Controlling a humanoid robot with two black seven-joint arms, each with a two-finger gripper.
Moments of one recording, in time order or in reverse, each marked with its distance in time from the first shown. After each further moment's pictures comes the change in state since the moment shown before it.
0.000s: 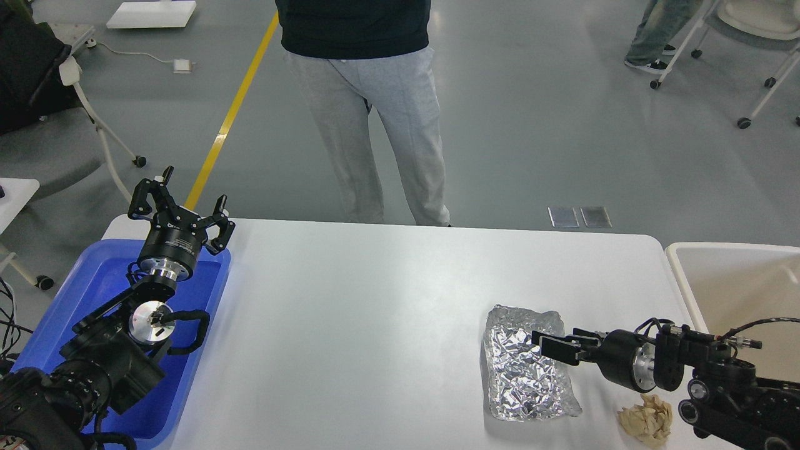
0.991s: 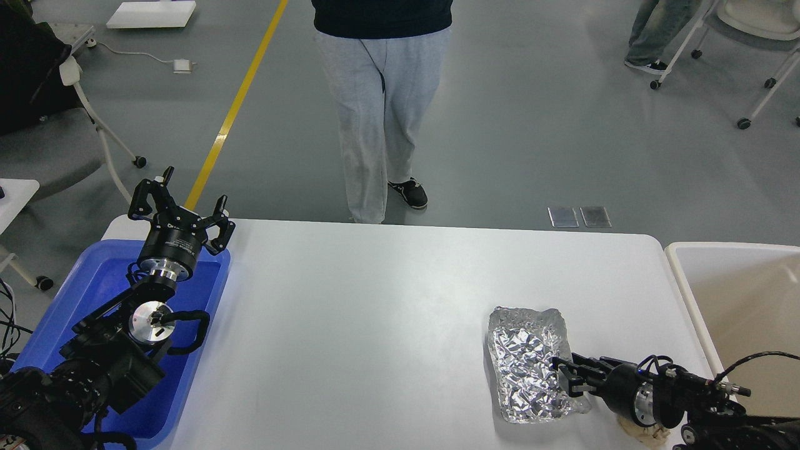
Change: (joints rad) left arm 0.001 0.000 0.000 0.000 0.000 0.000 0.000; right arm -0.042 0.105 -0.174 -0.197 -0.017 -0.202 0.003
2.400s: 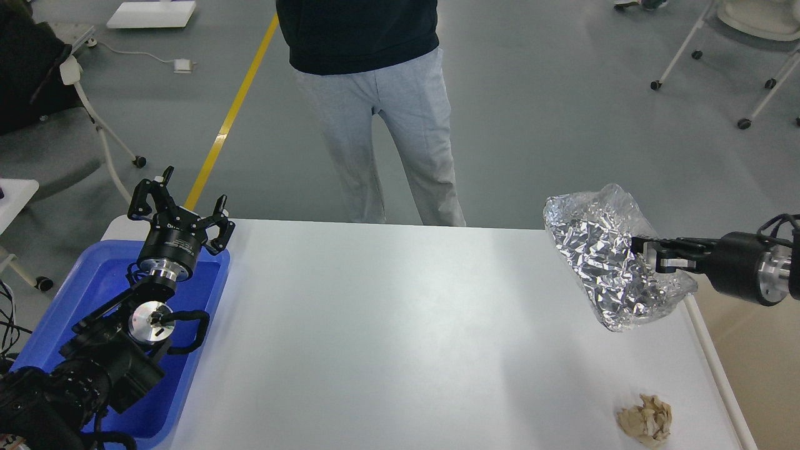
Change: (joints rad) left arm 0.000 0.000 0.000 0.000 0.000 0.000 0.000; right arm 0.517 -0.600 0.003 0.552 0.137 0.352 0.003
